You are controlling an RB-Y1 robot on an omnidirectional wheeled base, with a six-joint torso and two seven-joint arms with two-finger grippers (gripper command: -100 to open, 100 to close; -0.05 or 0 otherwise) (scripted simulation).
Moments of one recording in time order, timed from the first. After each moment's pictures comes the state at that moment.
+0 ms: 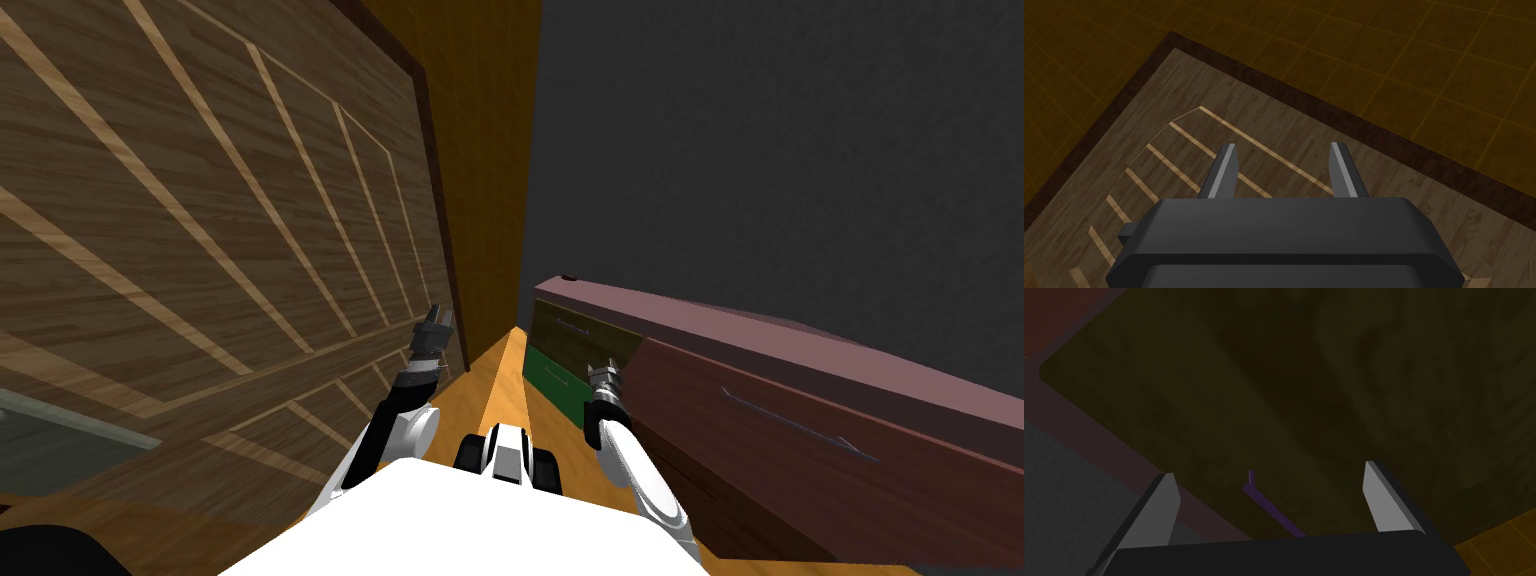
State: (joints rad) left arm 0.50 -0.03 -0.07 -2.30 0.05 -0.41 0.10; right arm 0.26 -0.25 0.12 -1.77 1.38 0.55 0.96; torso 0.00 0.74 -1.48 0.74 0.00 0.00
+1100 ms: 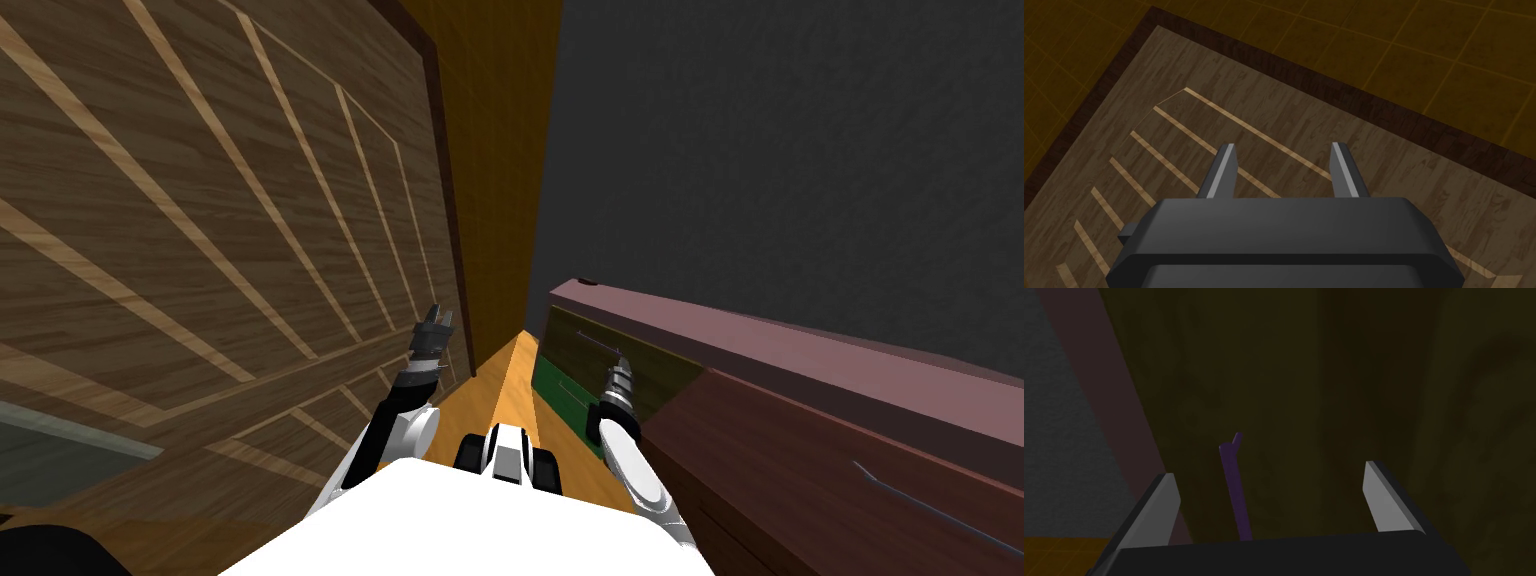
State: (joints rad) left arm 0.50 -0.03 -0.07 -2.30 0.05 -0.41 0.10; right arm 0.20 -0.32 0.15 -1.64 1.66 0.78 1.15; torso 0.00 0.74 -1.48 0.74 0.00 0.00
